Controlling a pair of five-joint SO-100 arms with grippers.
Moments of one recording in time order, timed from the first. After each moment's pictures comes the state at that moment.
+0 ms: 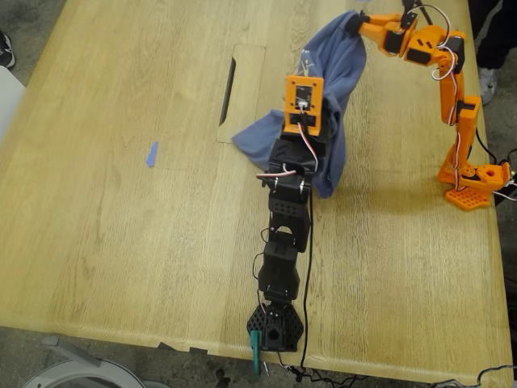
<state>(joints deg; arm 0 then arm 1) 16.3 84.1 1.7 81.4 -94.0 18.6 82.3 4.4 64.6 -80.3</state>
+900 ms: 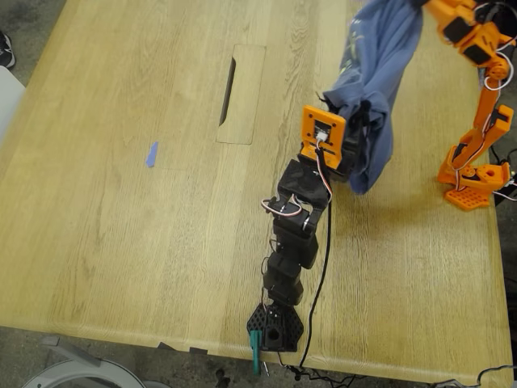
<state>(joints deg) 30.4 92.8 -0.7 68.5 -91.8 16.6 107.4 20.2 46.2 -82.7</state>
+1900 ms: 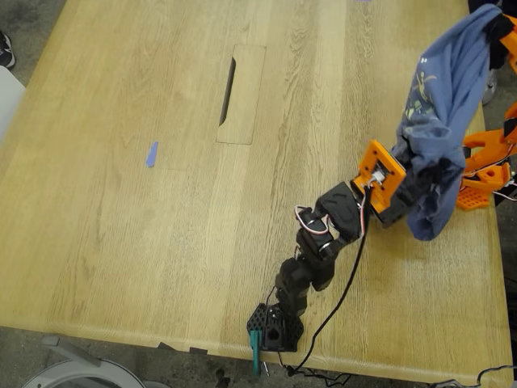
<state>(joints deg) 60.8 86.0 -9.8 75.1 -88.7 4.3 131.7 31.9 64.2 -85.3</state>
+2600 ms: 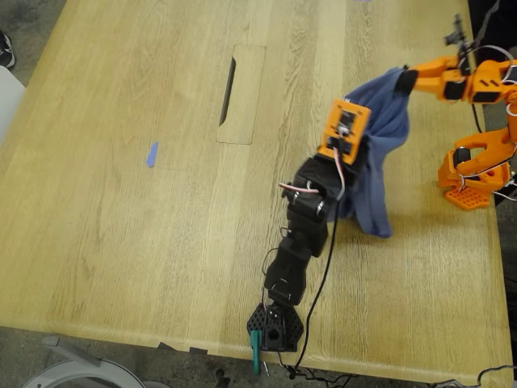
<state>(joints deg) 24.3 77.4 -9.7 105.7 -94.9 -0.6 136.8 73.5 62.5 -82.6</state>
